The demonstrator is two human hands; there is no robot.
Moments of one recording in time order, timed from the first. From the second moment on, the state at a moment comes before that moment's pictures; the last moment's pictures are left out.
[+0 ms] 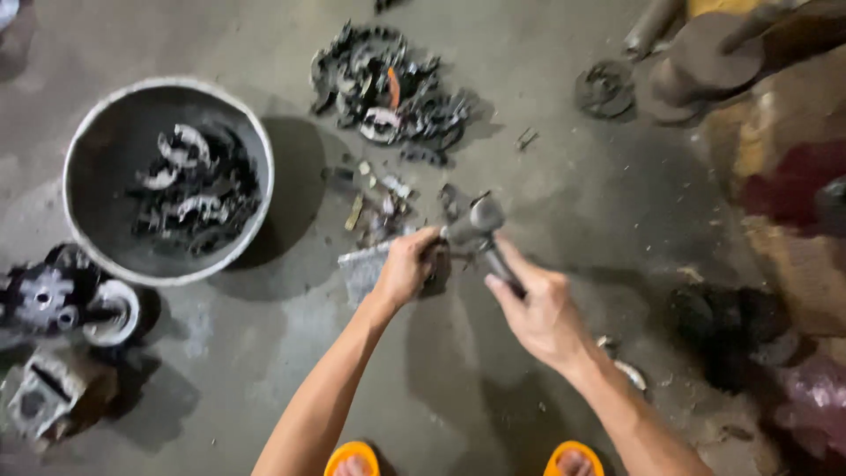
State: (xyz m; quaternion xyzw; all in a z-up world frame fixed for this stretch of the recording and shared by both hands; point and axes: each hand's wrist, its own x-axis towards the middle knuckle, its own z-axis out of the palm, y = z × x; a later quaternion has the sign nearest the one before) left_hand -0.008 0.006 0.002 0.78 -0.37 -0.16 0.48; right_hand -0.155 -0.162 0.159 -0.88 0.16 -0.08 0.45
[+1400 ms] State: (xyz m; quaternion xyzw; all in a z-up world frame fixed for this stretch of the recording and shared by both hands) left_hand -0.023 0.086 0.045 0.52 0.15 -0.14 0.83; right_hand -0.099 -0.103 -0.054 -0.75 0.43 0.12 0.49
